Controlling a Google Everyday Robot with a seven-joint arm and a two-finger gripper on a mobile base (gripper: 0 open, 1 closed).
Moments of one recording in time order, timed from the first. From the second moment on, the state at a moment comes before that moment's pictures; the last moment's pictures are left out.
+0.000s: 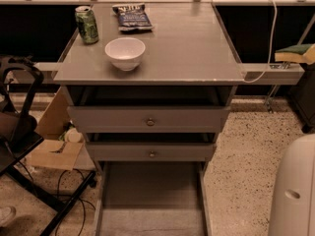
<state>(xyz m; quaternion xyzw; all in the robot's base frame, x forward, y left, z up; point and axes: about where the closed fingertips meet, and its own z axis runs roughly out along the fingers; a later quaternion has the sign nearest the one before) 0.594 -0.407 0.940 -0.30 0.93 0.04 0.19</state>
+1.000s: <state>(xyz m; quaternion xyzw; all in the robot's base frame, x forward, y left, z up) 0.578 -0.425 0.904 -0.32 0.93 0.08 0.19</state>
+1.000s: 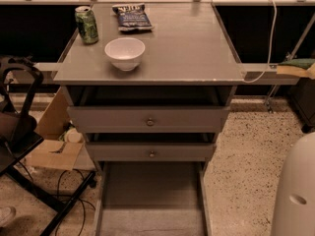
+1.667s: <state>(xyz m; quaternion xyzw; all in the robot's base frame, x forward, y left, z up) 0.538 -0.451 0.882 -0.33 0.93 0.09 0.17</state>
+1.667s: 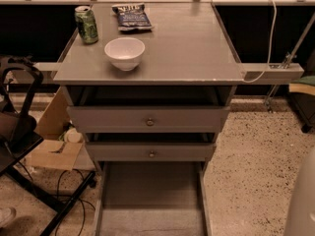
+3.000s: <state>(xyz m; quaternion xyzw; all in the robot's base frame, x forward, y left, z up) 0.385 -0.342 0.827 -0.40 0.84 0.26 0.24</state>
